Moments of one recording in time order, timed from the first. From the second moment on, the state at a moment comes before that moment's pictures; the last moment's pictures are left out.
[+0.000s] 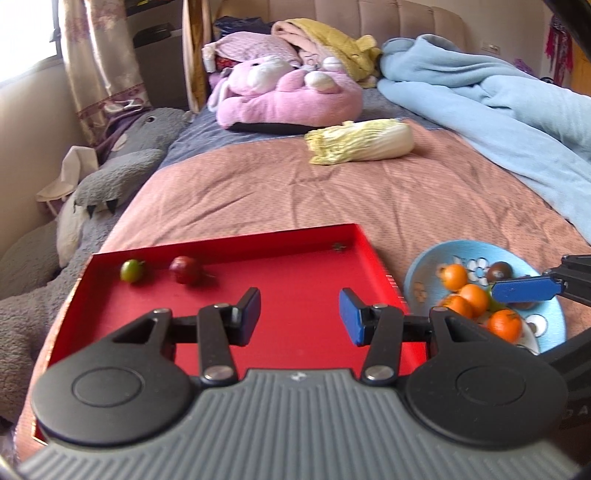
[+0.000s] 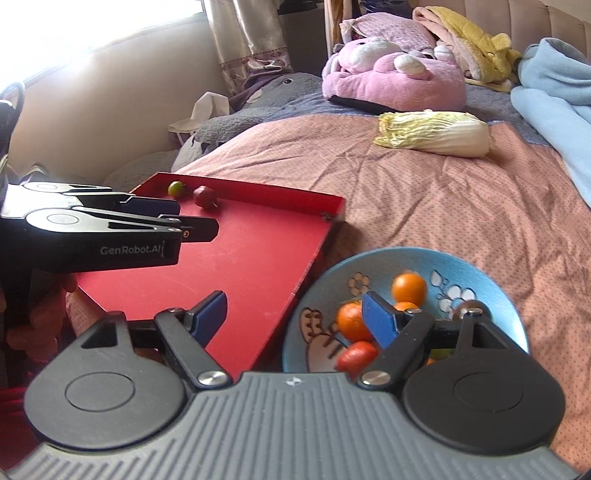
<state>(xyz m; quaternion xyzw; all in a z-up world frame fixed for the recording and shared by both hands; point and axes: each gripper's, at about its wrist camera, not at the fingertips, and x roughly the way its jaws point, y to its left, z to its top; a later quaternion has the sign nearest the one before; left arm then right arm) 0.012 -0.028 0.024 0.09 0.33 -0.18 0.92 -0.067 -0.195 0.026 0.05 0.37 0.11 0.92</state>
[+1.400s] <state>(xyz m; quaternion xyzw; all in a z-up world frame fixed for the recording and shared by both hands) 0.150 0.102 -0.011 -0.03 0.41 -0.02 0.91 0.150 -0.031 -0.031 -0.01 0.40 0.20 0.90</state>
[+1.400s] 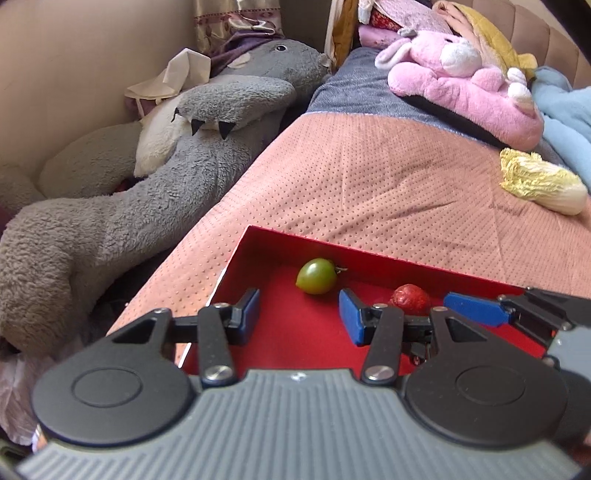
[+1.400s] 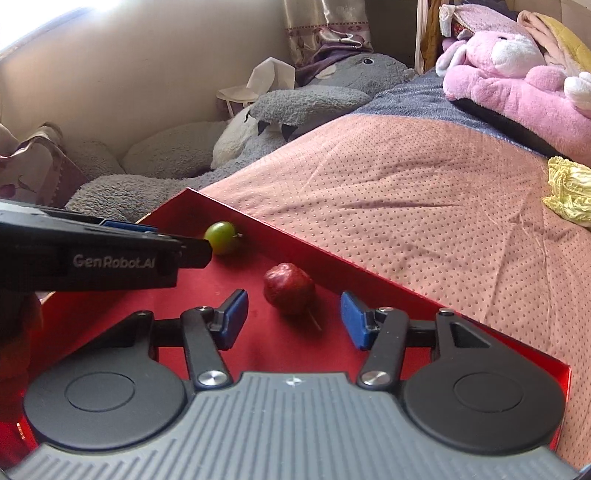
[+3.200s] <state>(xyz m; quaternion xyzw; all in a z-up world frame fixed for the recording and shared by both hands) 0.068 0.022 -0.012 0.03 0.40 -0.03 0.92 0.004 -0.119 -0.001 0.03 0.38 0.19 0.90</state>
